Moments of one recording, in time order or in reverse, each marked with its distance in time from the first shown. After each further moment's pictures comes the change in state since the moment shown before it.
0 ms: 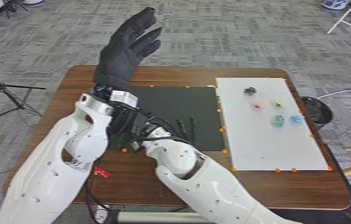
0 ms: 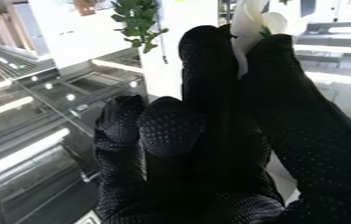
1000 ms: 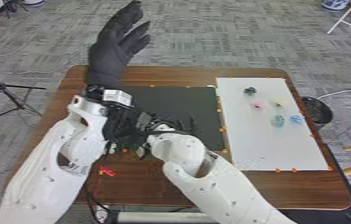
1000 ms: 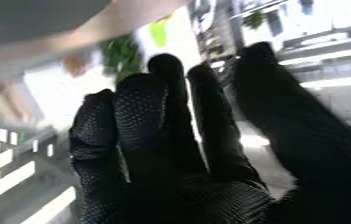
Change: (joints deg) left arm 3.9 -0.5 -3.7 -3.6 0.0 3.7 1.9; right arm -2.2 4.6 3.8 -12.9 10.2 -23.8 1.9
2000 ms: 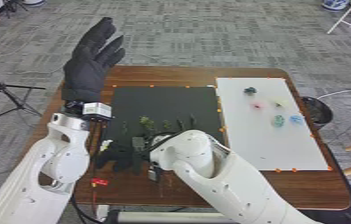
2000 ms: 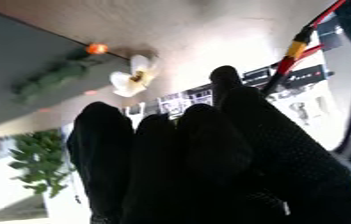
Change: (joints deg) left arm 9.1 2.0 -6.1 -2.8 -0.7 2.7 1.2; right arm 1.9 4.8 -2.1 -5.7 -8.8 -22.4 -19.1
